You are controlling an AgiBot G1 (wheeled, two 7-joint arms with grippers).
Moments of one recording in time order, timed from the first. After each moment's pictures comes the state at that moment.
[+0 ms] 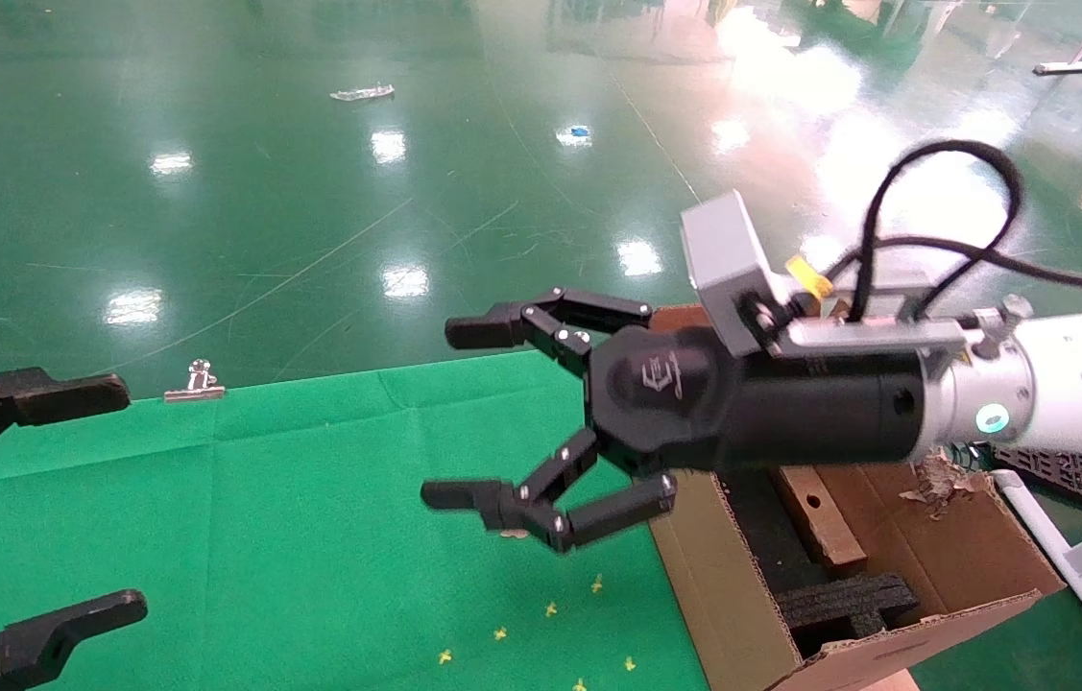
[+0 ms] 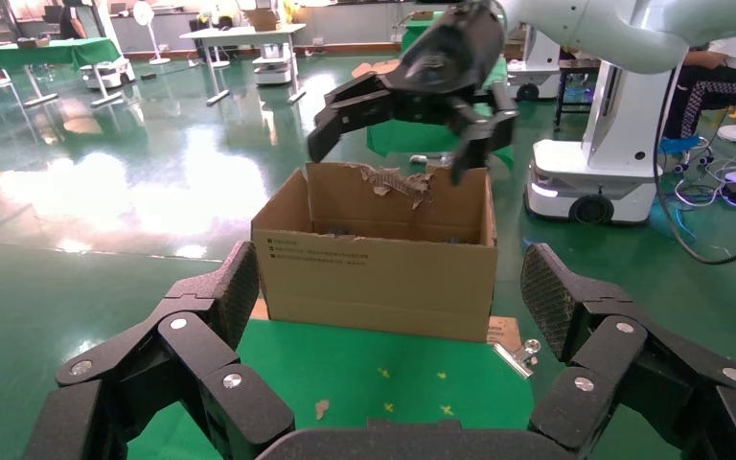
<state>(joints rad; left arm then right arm) -1.08 0.60 0.30 -1.28 0.72 1.49 -0.18 1.20 -0.60 -0.41 1.21 -0.78 -1.46 0.24</state>
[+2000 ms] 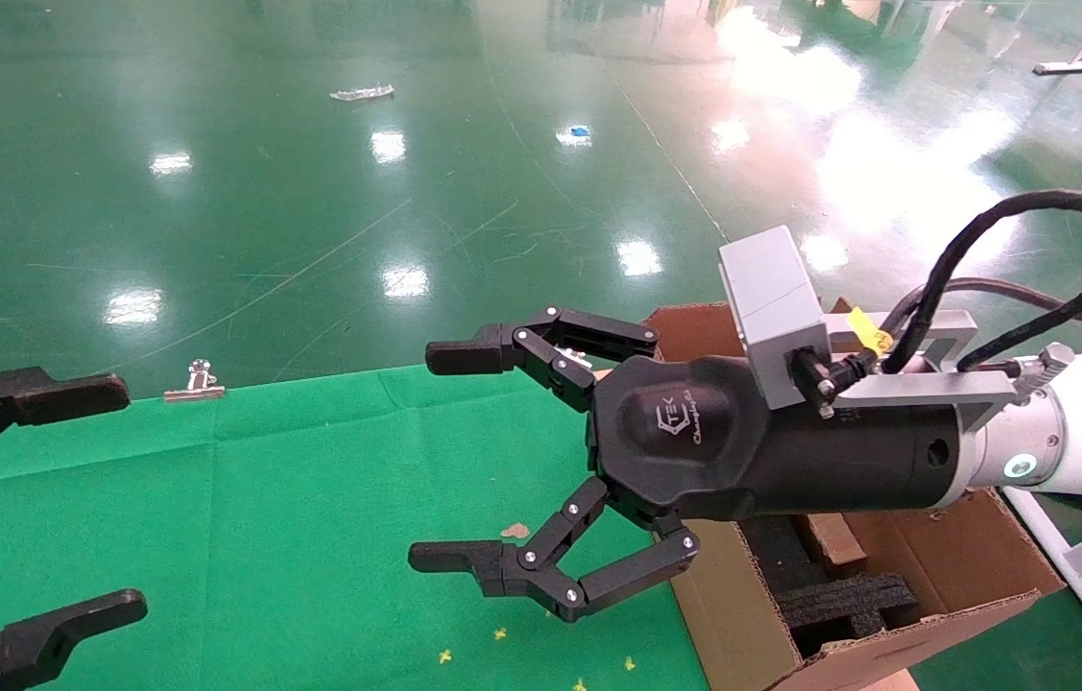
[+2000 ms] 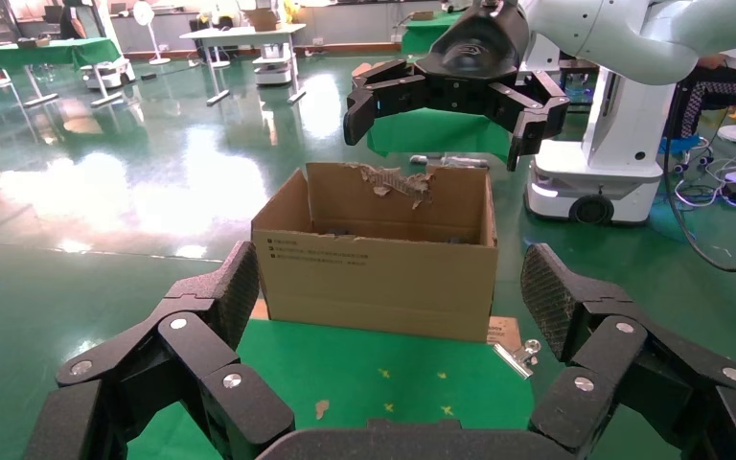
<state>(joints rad) -1.08 0.60 0.30 -1.28 0.72 1.49 -0.18 1.08 -0.61 -0.28 1.28 -0.73 -1.49 0.19</state>
